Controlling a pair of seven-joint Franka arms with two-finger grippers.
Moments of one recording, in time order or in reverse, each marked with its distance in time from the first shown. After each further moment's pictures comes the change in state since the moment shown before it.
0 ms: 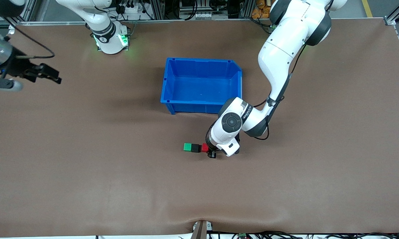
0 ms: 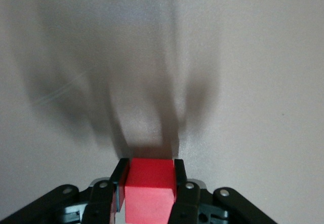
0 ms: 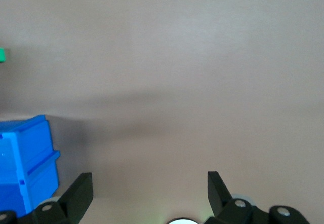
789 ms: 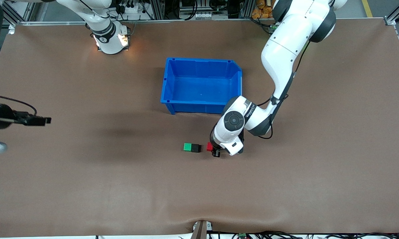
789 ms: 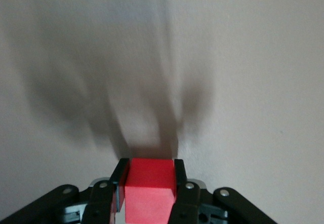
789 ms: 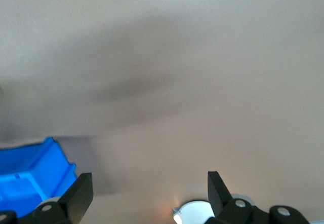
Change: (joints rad) left arm 0.009 -0.032 0.001 -0.047 0.048 0.001 0.017; right arm -0.063 0.656 -0.030 0.833 0.022 -0.434 0.091
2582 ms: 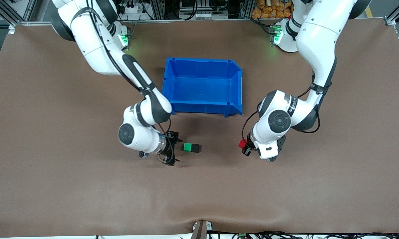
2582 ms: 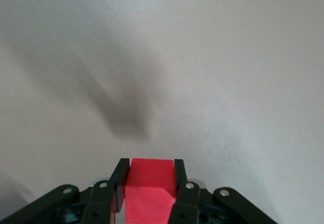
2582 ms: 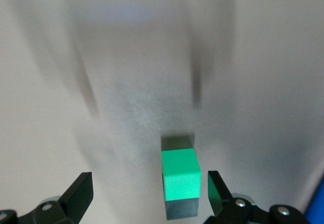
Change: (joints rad) left arm 0.202 -0.270 0.000 -0.283 0.000 -0.079 0.589; right arm 0.526 0.406 0.009 -0.253 0.384 1.076 1.710
